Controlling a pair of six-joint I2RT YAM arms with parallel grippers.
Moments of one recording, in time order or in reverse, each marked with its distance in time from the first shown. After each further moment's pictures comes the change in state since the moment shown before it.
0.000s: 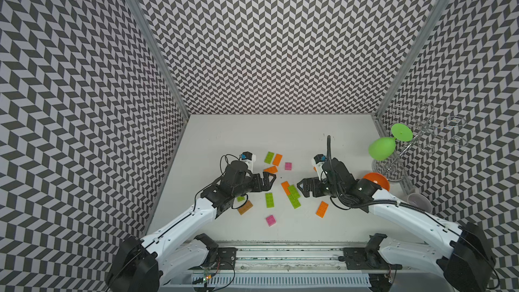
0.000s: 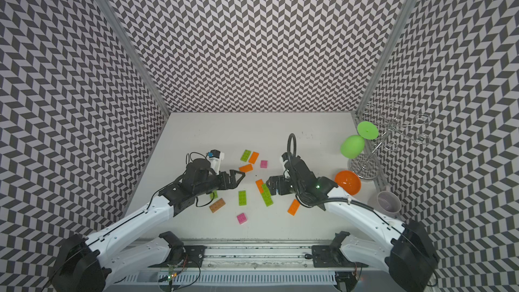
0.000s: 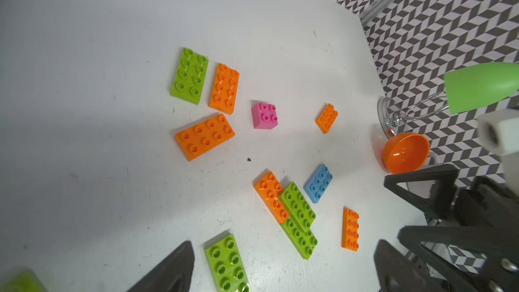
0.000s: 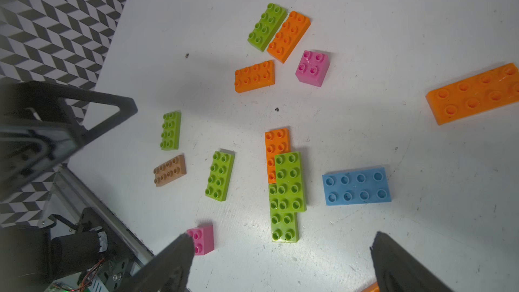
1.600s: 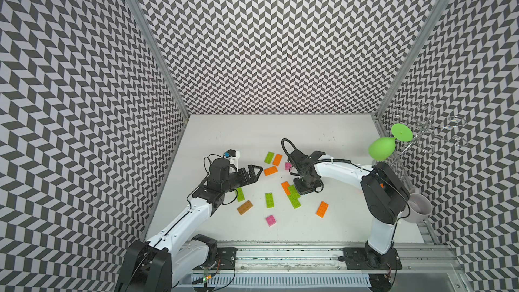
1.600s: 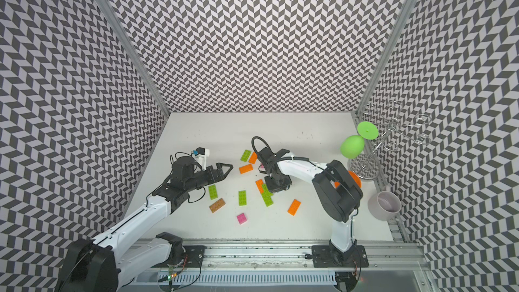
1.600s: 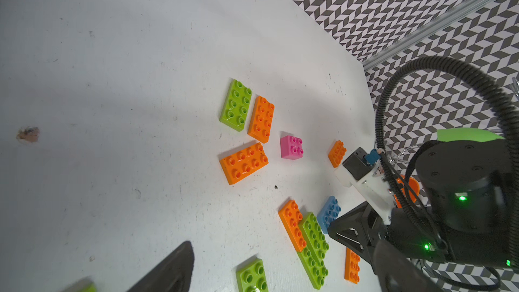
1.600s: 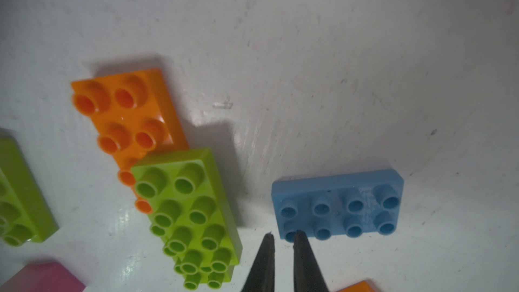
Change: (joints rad) left arm 0.278 -0.029 -0.095 0.143 0.209 -0.003; right arm -0.001 0.673 0.450 -0.461 0.085 -0.143
